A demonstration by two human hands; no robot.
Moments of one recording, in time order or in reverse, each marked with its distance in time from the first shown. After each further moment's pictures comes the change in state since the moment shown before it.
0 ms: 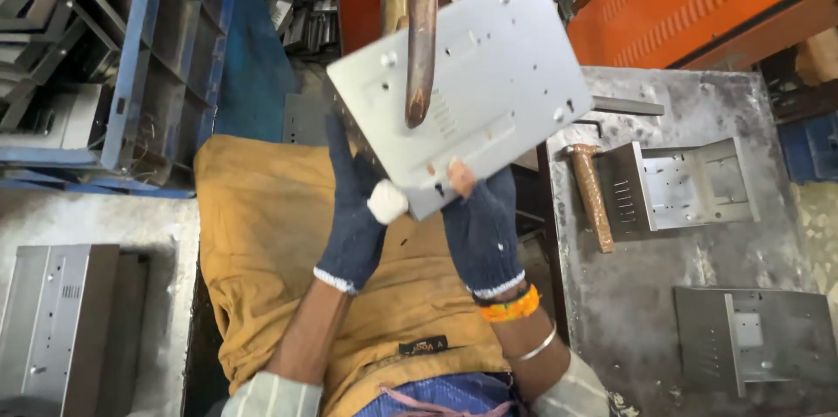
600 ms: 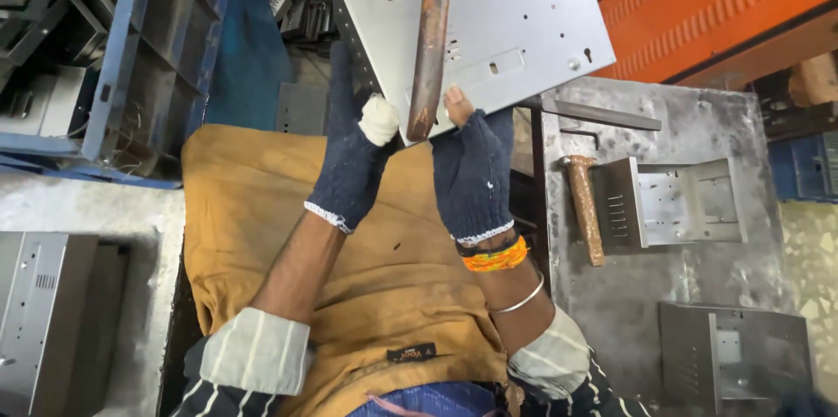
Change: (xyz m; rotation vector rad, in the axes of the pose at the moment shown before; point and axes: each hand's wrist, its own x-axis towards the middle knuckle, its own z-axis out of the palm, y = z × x) left_hand 0.082 -0.010 -0.004 -0.040 0.121 -0.087; right_hand 0.062 -0.016 0.038 -0.108 0.015 -0.045
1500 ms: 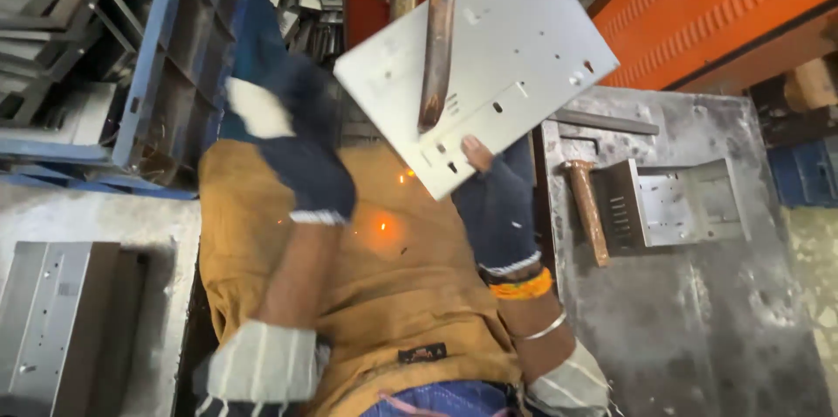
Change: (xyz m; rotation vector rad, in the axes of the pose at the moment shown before) left_hand 0.016 0.027 -0.043 -0.419 0.478 0.162; right_hand -0.033 -0.017 -0.020 0.100 -0.073 -0.036
